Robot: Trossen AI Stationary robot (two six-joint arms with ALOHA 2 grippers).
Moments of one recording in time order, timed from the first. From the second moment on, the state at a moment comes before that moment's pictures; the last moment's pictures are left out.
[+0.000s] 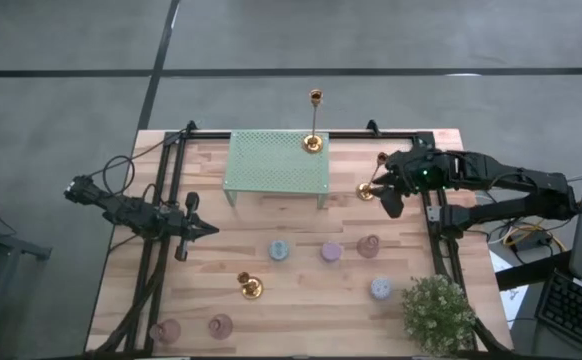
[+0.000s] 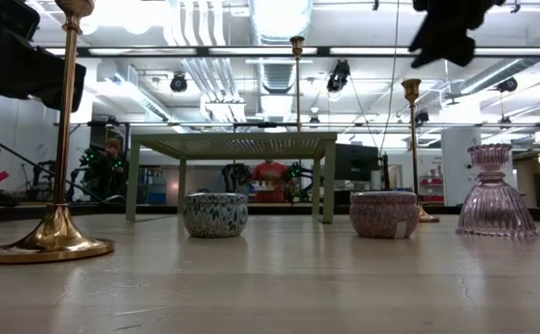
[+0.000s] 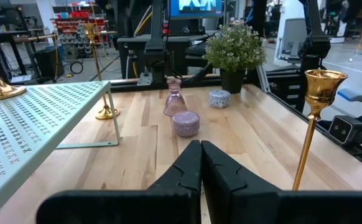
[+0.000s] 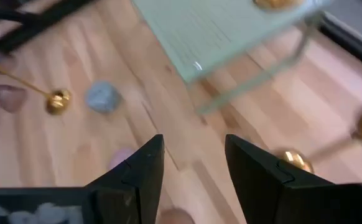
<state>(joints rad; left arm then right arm) -0.43 0.00 0.08 -0.17 -0.34 0.00 -0.15 0.89 0.99 -0.86 0.06 0.46</state>
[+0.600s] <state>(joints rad) -0.43 0.00 0.08 -0.17 -0.34 0.00 -0.14 0.89 0.78 -0.86 0.39 0.58</state>
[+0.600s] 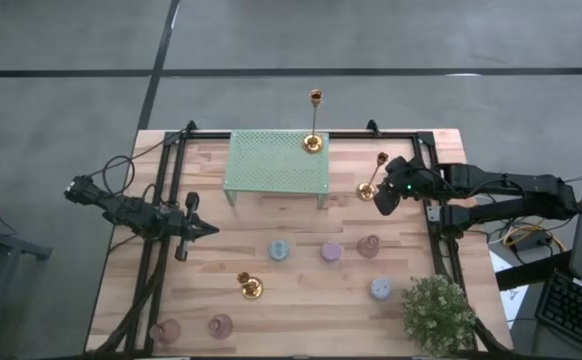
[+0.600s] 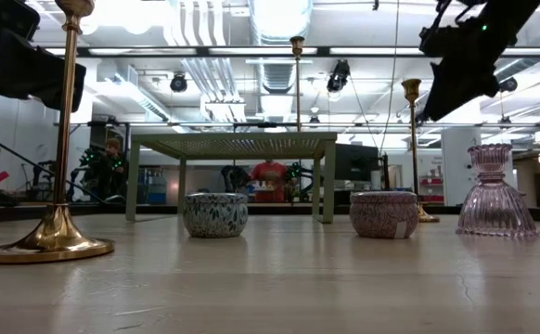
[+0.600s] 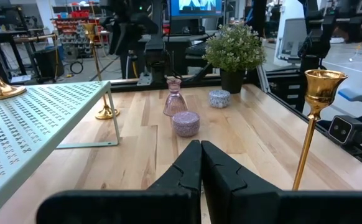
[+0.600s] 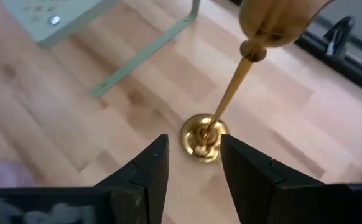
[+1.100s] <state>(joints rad) -0.43 0.00 0.08 -0.17 -0.34 0.00 -0.14 0.89 0.71 -0.69 0.57 0.52</state>
